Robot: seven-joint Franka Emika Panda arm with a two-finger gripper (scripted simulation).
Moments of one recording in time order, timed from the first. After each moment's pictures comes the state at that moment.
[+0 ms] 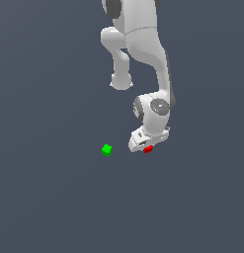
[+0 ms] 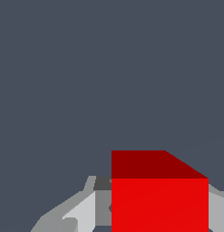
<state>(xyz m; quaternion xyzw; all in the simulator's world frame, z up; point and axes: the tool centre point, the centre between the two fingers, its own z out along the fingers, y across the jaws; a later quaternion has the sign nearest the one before) -0.027 0.132 0.020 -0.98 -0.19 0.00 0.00</state>
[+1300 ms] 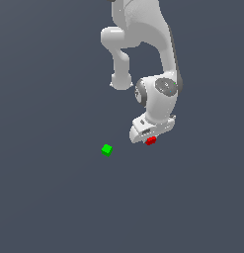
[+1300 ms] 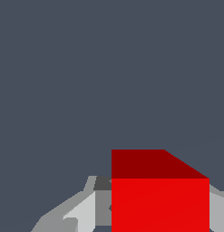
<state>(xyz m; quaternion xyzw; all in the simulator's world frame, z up) -0.028 0.132 0.099 -0.98 -0.19 0.00 0.00</state>
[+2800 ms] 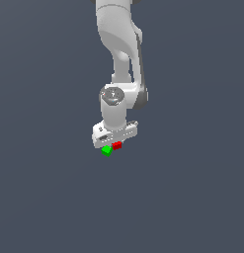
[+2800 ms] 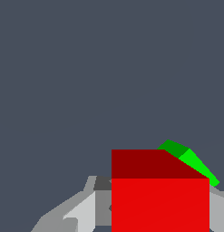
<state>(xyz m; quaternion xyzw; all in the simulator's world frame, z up) -0.016 -0.026 0.075 -0.98 -0.19 0.00 0.00</state>
